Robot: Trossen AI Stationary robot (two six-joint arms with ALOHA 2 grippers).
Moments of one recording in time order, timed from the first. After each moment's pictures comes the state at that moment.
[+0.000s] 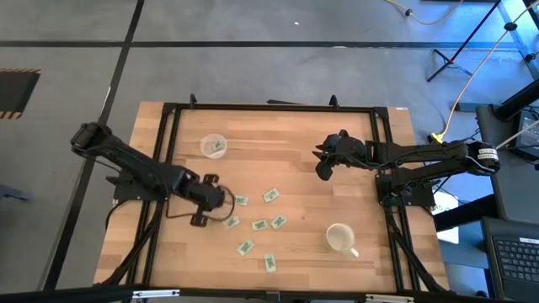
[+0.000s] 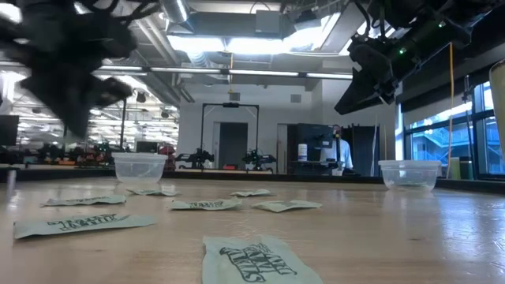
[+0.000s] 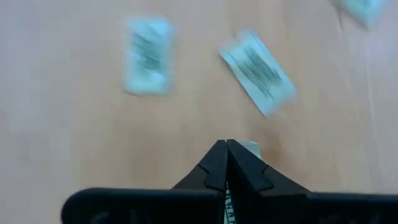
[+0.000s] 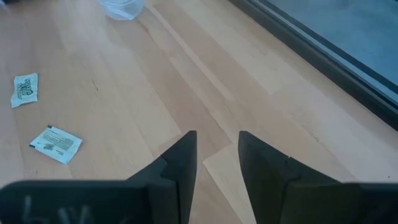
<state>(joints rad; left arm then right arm) -0.33 1.22 0.67 -0.58 -0.07 -0.21 -0.13 1.08 0.59 -0.15 0.35 0.28</state>
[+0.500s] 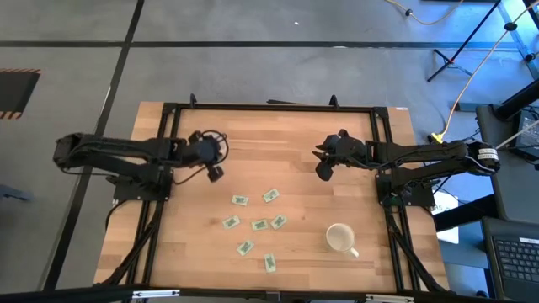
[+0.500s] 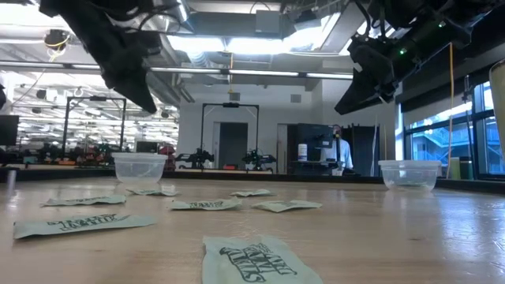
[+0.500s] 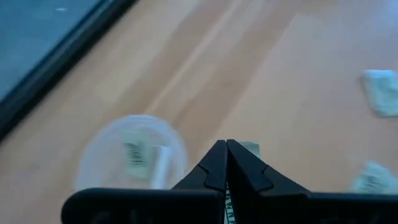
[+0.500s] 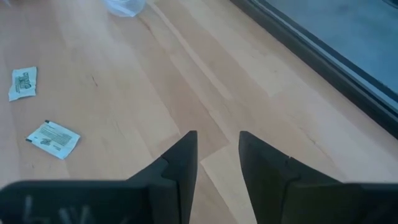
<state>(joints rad) 0.10 0.99 0.67 -0.58 -0.40 -0.34 -0.13 1.08 0.59 -0.15 0.35 0.24</state>
